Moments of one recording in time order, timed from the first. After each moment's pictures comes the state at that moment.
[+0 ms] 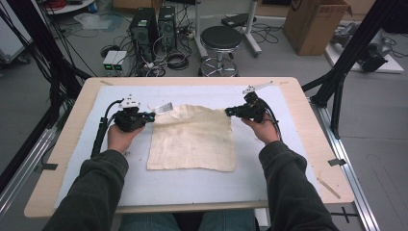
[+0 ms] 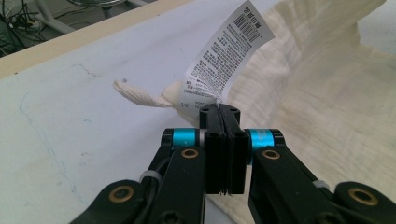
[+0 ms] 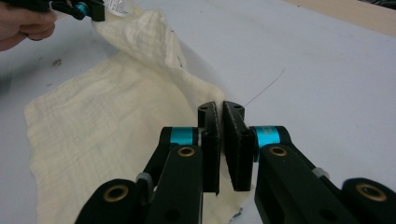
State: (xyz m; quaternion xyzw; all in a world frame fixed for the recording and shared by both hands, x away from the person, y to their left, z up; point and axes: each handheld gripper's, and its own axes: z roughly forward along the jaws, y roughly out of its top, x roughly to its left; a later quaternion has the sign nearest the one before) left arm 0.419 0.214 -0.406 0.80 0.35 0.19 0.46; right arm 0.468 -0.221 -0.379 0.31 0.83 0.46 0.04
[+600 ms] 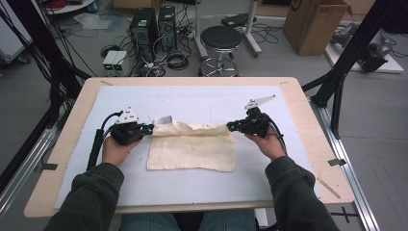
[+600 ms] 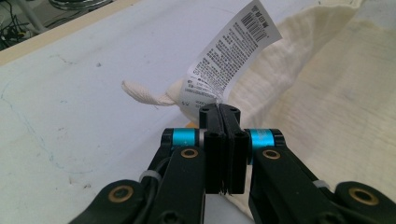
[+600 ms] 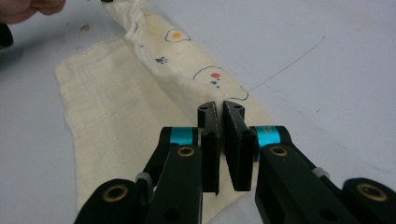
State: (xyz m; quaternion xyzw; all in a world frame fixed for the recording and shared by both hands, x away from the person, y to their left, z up) left arm 0.379 0.213 -0.408 0.82 0.31 0.20 0.45; right arm 0.425 -0.226 -0.390 0.27 0.85 0.45 0.03
